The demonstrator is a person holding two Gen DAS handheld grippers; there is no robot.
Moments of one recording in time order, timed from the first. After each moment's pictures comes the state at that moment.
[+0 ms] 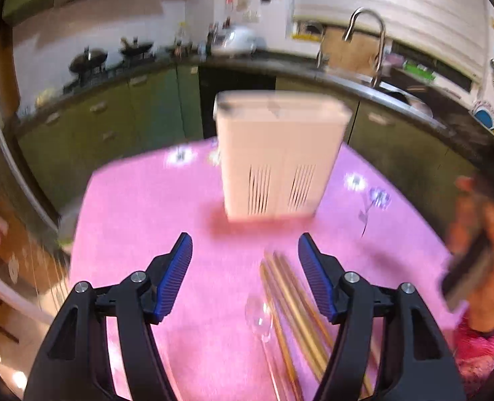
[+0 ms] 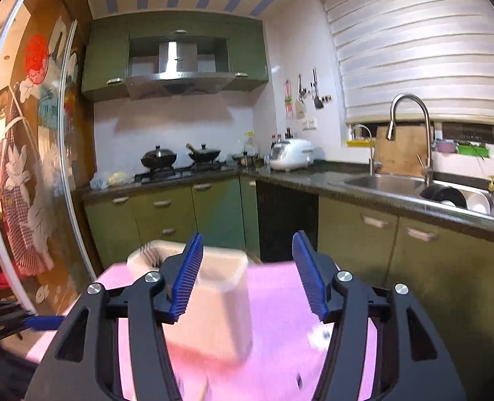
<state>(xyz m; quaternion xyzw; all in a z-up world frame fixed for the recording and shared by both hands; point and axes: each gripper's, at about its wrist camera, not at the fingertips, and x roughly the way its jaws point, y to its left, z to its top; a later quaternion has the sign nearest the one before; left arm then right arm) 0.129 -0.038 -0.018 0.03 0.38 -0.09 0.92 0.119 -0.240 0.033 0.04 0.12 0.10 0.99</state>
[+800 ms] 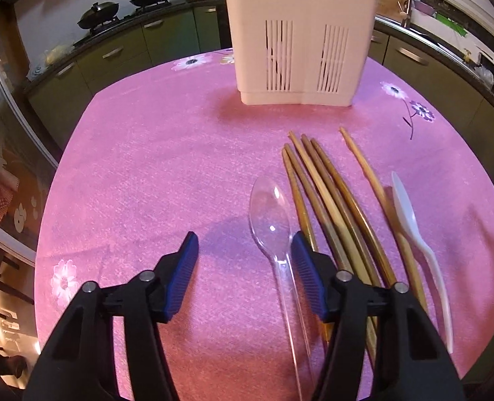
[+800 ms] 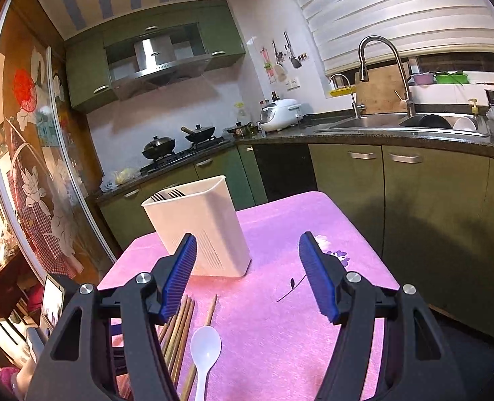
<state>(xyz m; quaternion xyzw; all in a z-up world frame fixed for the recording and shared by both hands) 0.108 -0.041 -0.112 0.05 0.47 -0.03 0.88 0.023 -0.308 -0.008 0.14 0.18 0.12 0.97</state>
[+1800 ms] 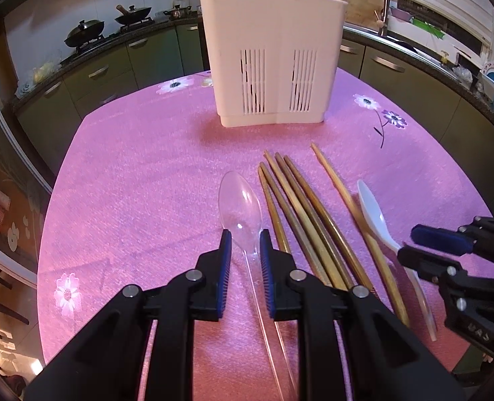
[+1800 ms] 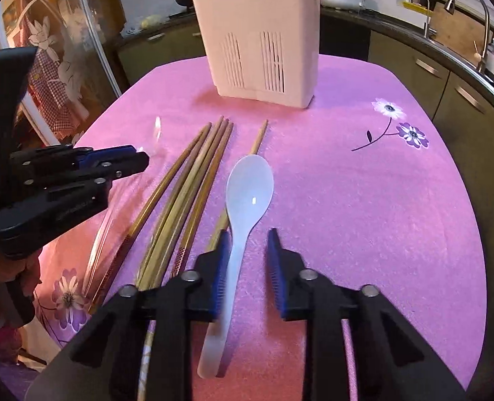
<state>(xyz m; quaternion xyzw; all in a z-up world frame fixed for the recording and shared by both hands) 0.095 -0.047 -0.091 0.06 0.43 -0.07 0.90 0.049 -0.213 -0.096 -0.03 0.45 0.19 0.87</state>
